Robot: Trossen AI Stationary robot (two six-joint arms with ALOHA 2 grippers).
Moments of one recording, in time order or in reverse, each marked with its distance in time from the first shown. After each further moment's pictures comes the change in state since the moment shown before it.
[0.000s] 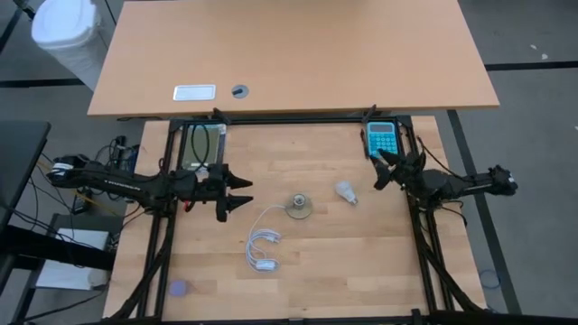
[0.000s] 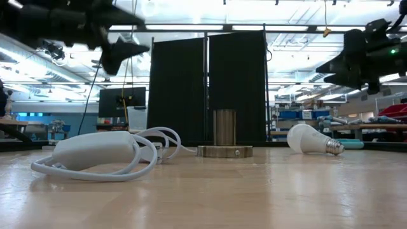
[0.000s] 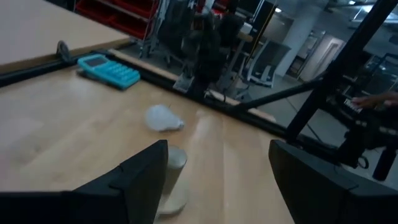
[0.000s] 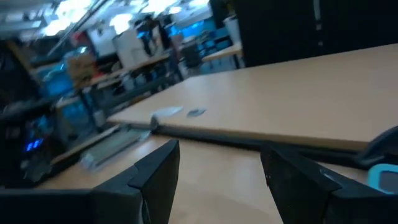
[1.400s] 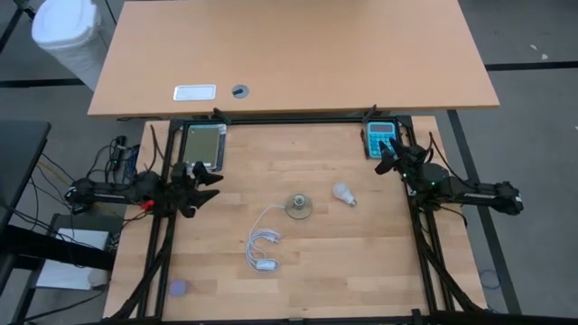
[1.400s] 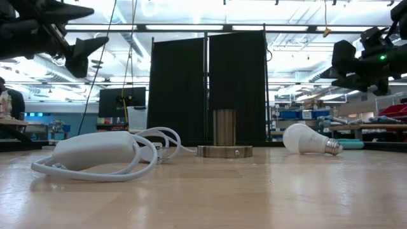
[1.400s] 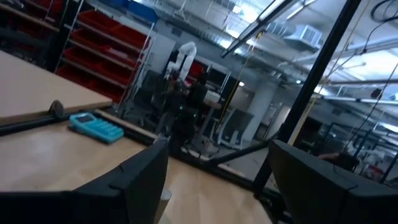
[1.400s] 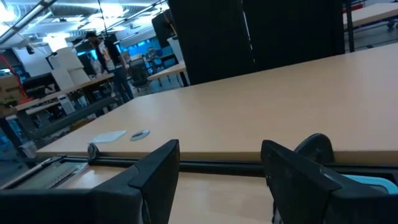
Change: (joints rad) left arm 0.001 -0.828 -0.292 -0.220 0.000 -0.003; right arm -0.269 -0.011 0.000 0.002 0.001 -0.001
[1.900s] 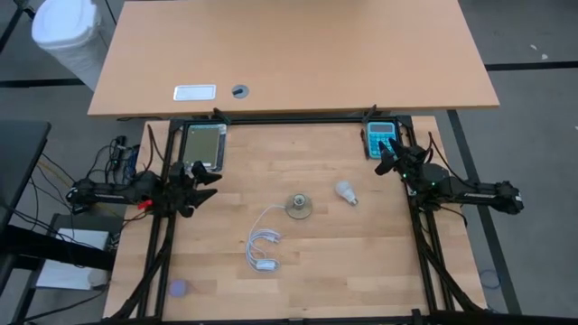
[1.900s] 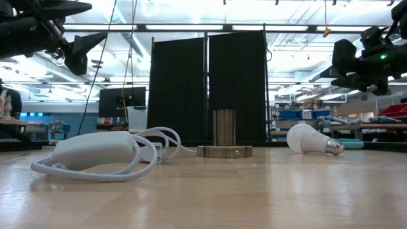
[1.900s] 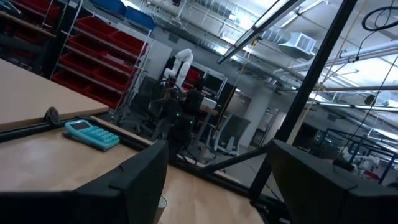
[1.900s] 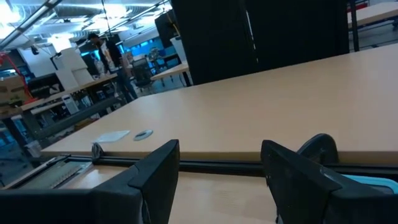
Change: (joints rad) left arm -0.002 -0.027 0.000 0.011 0.000 0.000; right arm 0.010 0.000 -0.002 0.006 -0.002 0.000
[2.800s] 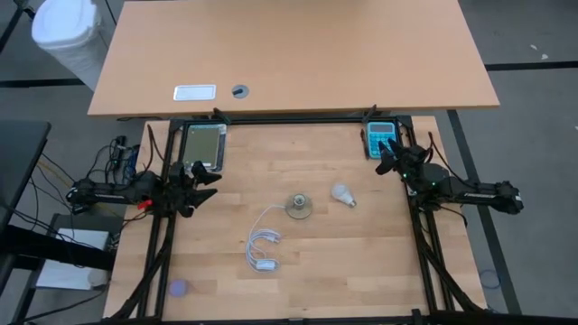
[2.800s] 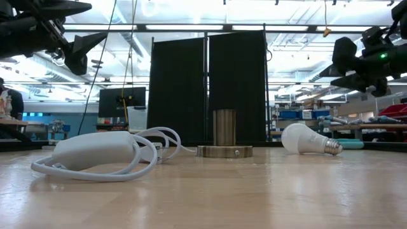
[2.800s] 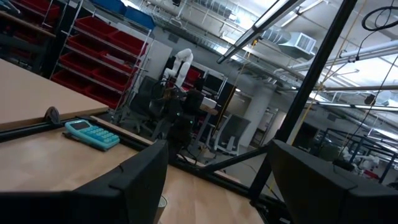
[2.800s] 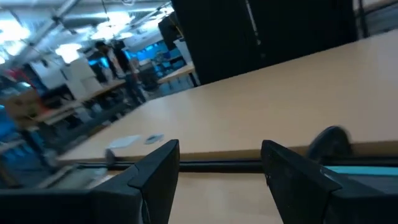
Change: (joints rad) left arm 0.000 0.000 0.000 0.000 0.000 0.000; right arm 0.004 0.000 -0.002 0.005 -0.010 0.058
